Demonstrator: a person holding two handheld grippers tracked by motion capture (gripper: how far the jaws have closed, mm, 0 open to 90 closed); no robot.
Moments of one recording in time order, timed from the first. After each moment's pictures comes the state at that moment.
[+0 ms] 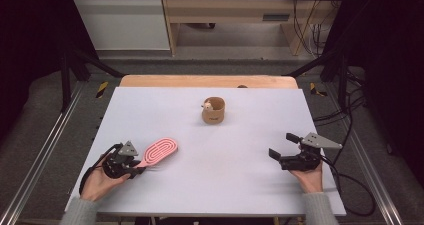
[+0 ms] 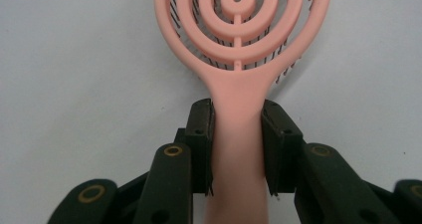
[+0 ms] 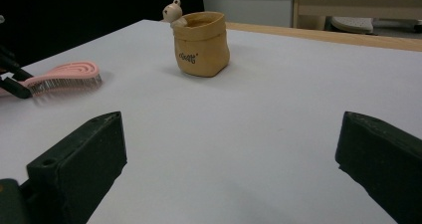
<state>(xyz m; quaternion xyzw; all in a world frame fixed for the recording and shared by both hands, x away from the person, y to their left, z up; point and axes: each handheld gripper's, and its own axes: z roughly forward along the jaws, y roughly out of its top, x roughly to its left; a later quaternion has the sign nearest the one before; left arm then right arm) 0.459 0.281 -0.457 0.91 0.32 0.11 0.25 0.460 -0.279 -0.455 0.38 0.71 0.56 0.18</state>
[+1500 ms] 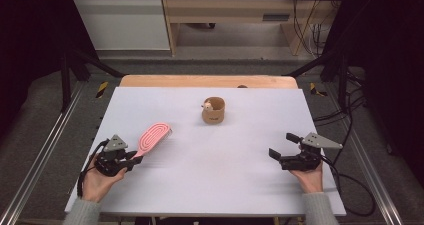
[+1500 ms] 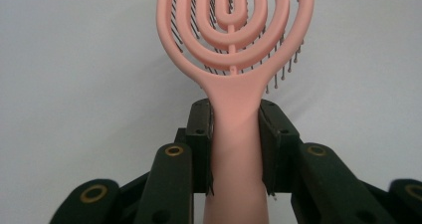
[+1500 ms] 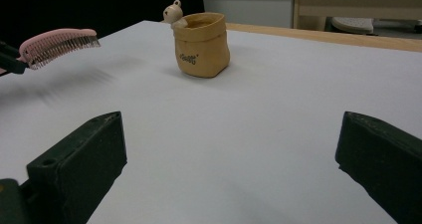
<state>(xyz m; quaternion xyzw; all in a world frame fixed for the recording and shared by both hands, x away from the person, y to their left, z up) 0.447 0.288 -0.431 0.83 0.40 0.16 0.34 0.460 -0.279 -0.454 0.38 0.71 0.56 0.18</state>
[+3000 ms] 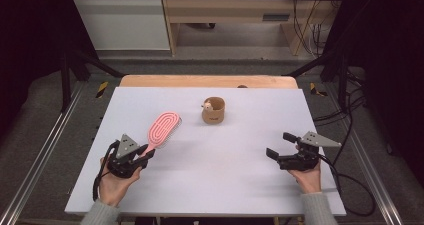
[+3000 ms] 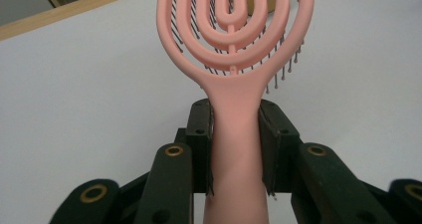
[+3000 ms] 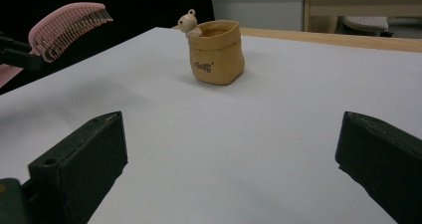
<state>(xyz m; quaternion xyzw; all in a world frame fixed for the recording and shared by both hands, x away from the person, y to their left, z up) 0.429 0.241 -0.411 0.79 0.40 0.25 0.39 0.458 -0.270 -0.446 0.38 0.70 0.58 0.16</state>
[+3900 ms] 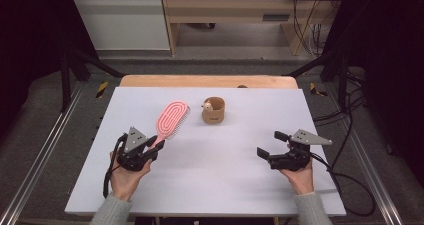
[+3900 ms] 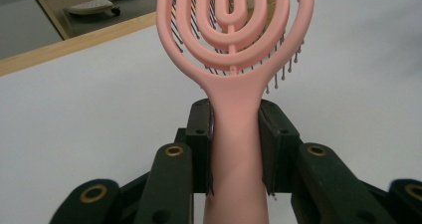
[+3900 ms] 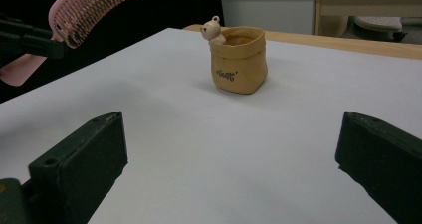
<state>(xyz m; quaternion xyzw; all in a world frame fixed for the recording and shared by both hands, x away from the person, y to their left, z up) 0.437 0.214 -0.397 0.77 0.40 0.26 0.42 0.456 -0.242 -0.431 0.37 0.71 0.57 0.16</state>
